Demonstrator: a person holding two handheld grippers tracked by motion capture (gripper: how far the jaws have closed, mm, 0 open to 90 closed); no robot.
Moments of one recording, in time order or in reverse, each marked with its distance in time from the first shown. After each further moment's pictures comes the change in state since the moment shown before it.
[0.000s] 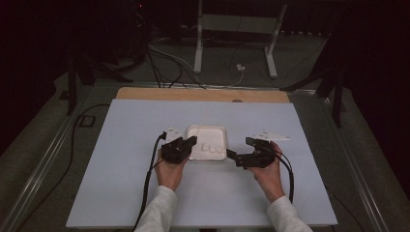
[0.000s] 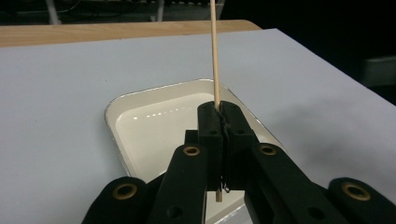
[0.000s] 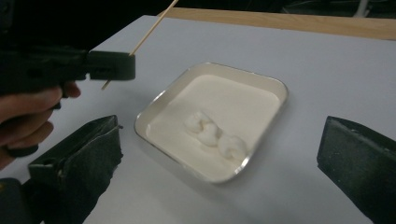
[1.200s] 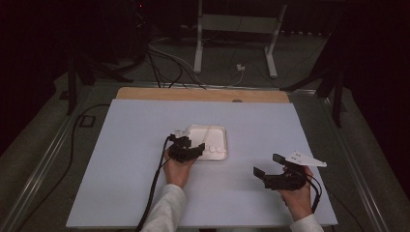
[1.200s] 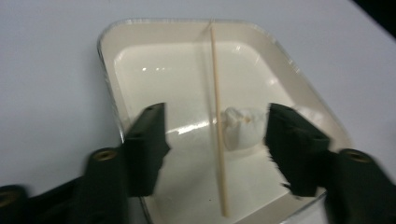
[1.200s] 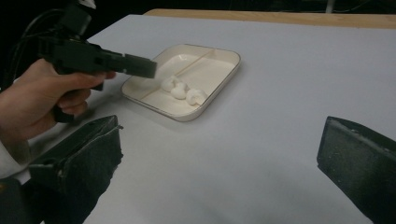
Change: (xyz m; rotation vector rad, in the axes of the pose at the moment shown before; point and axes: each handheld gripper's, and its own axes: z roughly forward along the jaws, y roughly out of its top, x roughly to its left) left arm 0.012 -0.020 0.042 0.144 0.055 -0.123; right arm -0.017 -0.045 -0.075 -0.046 -0.056 0.004
